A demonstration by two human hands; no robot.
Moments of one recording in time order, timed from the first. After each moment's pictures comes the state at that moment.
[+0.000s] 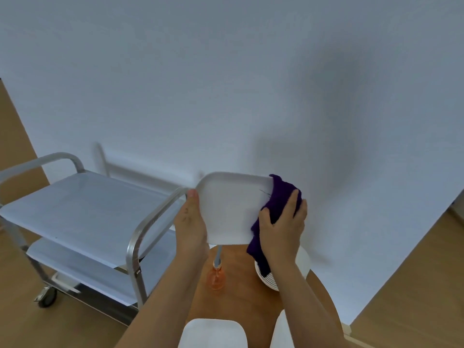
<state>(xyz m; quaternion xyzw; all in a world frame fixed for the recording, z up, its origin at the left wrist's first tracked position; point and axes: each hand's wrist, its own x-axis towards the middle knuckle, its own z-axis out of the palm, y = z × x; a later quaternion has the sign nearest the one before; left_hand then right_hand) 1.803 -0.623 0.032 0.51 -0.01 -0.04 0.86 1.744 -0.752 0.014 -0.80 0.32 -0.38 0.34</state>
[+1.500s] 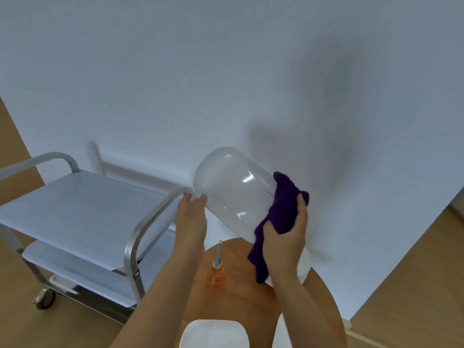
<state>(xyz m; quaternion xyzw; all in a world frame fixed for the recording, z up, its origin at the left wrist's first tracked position) 1.817 -0.621 0.045 0.63 0.02 -0.10 0.77 1.735 -0.739 0.005 -0.67 0.24 -0.46 0.53</state>
